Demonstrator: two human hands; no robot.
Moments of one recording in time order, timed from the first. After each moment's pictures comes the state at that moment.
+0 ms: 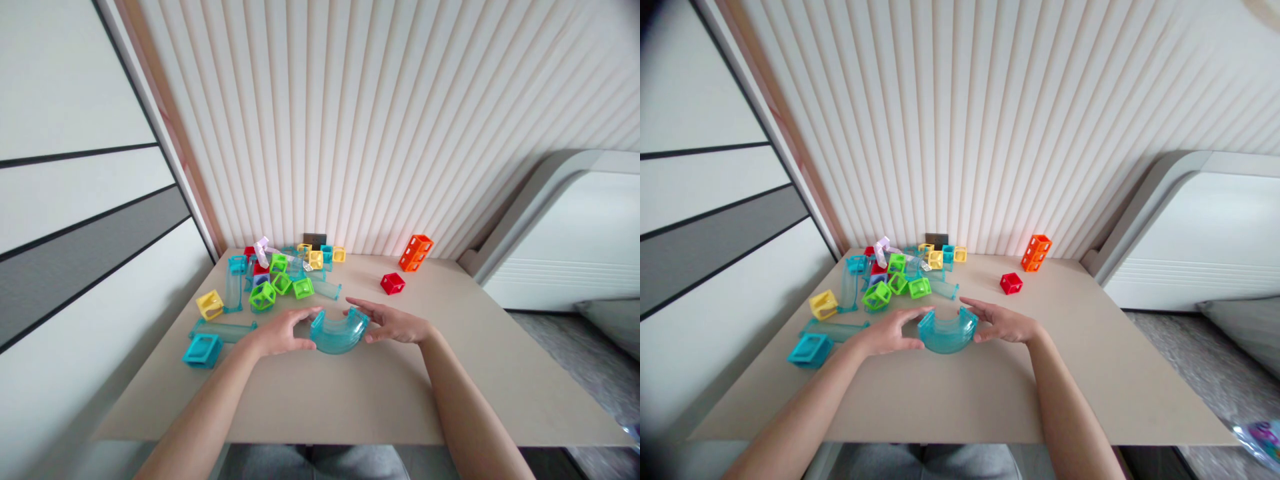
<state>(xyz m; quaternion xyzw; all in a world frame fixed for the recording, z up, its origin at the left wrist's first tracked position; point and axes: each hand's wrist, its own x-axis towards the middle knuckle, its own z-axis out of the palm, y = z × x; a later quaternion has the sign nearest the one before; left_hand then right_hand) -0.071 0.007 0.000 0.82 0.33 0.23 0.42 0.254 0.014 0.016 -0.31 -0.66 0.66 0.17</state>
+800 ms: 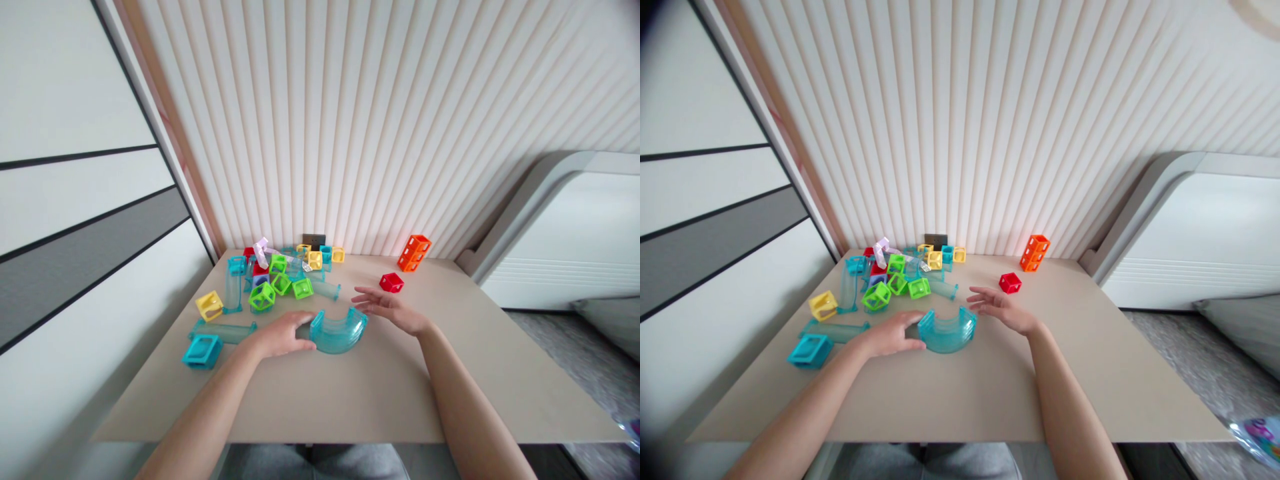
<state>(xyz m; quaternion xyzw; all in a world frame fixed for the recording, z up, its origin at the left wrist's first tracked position) -0.067 0.008 -0.006 0.84 0.35 0.20 0.37 0.265 0.028 0.005 -0.37 -0.65 0.60 0.30</state>
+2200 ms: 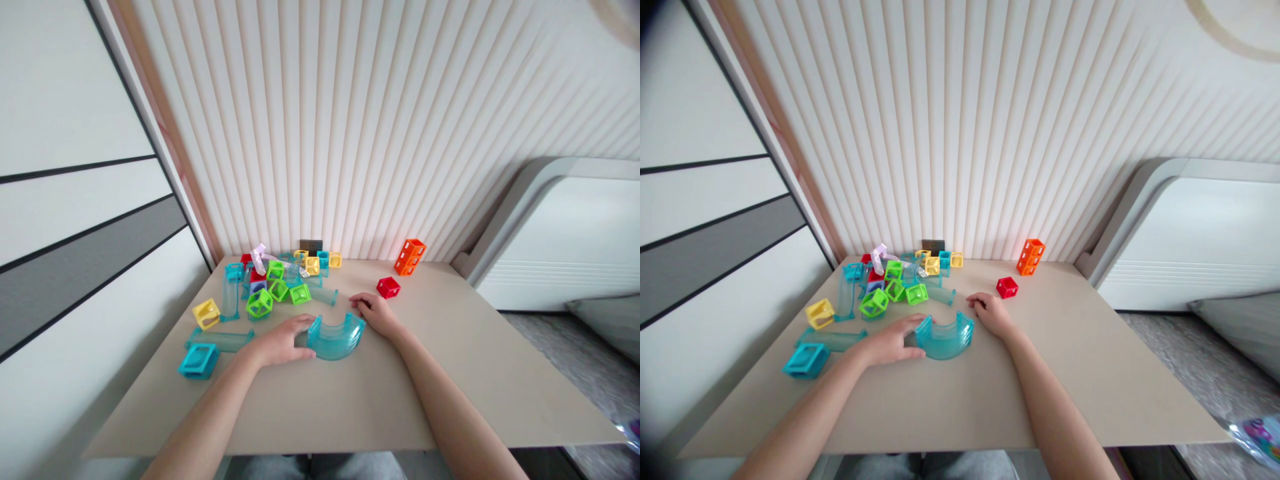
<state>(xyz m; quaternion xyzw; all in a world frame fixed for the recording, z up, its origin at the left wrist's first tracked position) -0.064 0.007 -0.005 0.85 0.37 0.13 0.36 0.242 0.049 -0.040 -0.54 -0.72 0.29 0.33</state>
